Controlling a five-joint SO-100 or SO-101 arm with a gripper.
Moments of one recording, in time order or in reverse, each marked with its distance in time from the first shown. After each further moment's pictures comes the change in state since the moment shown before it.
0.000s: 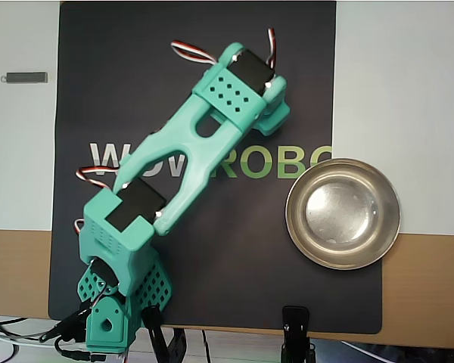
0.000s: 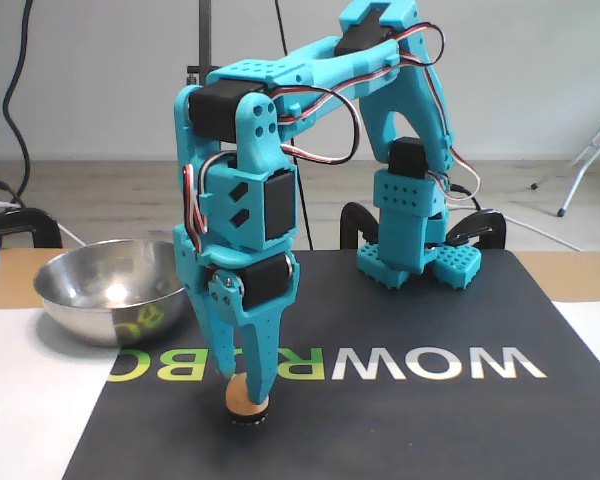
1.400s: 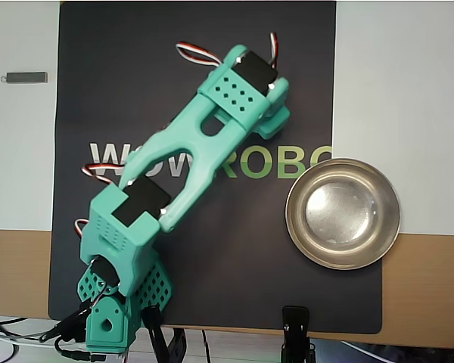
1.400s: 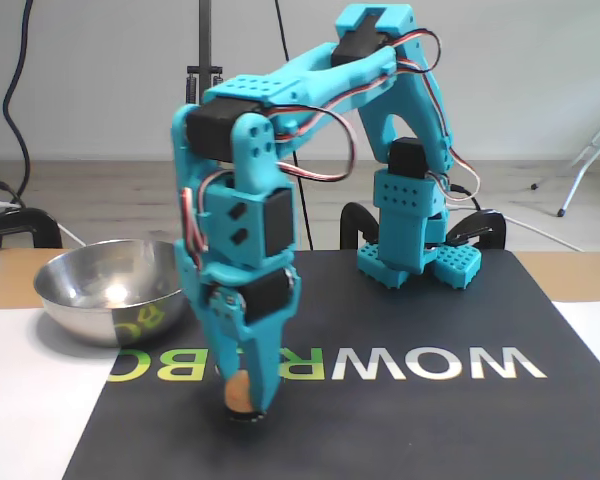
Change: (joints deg) arm 0.4 -2.5 0.0 0.3 0.0
